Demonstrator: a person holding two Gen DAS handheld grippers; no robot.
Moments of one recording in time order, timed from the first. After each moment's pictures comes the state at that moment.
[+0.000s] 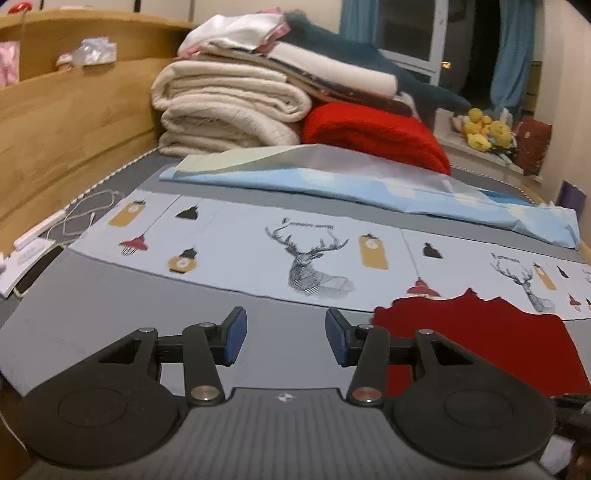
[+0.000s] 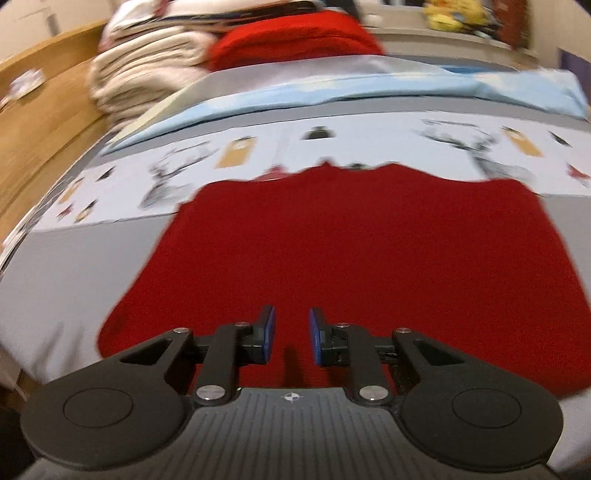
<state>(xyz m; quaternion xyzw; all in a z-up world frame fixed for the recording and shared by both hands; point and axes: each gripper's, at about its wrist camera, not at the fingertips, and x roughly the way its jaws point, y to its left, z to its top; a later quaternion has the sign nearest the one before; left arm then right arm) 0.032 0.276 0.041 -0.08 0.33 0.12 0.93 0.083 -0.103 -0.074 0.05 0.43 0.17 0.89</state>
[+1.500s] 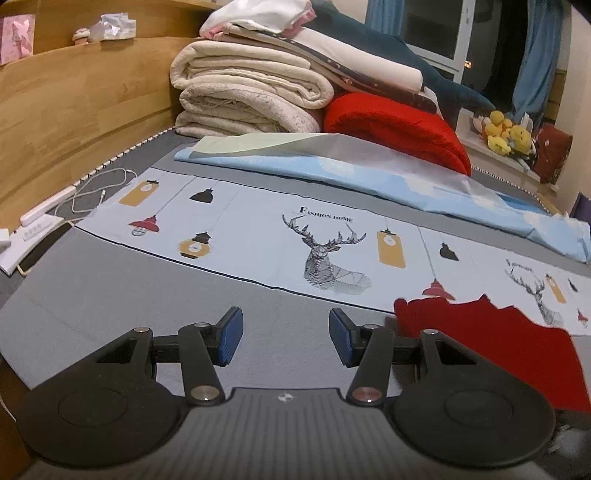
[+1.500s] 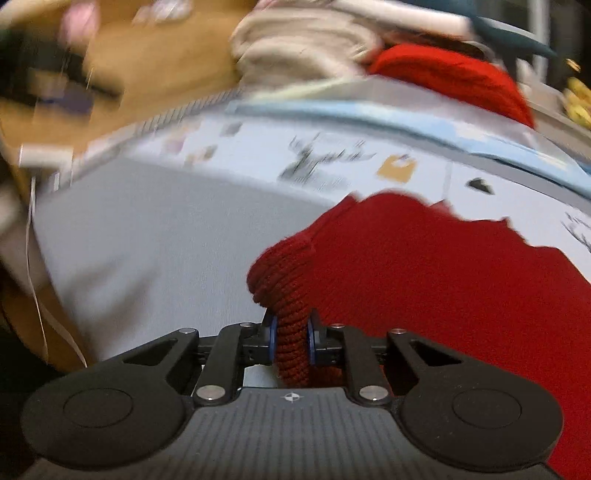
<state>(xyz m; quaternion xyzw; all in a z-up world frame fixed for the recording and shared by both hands) 0.045 0.291 0.036 -0.11 0.34 0.14 0.92 0.066 0.016 -0.077 -0.04 0.35 0.32 0.88</state>
